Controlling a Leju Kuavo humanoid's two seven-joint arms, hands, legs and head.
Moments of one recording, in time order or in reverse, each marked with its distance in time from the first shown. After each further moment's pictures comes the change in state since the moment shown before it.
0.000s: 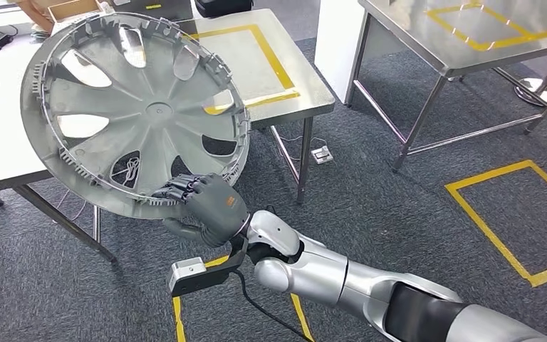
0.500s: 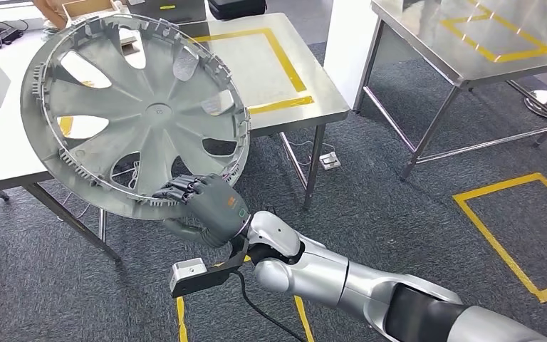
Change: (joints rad) left arm 0.003 -0.001 0.000 0.000 0.000 0.000 0.000; right arm 0.004 0.001 0.000 0.001 0.000 0.000 -0.001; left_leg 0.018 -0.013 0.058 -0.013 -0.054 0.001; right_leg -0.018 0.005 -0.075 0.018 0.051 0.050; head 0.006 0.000
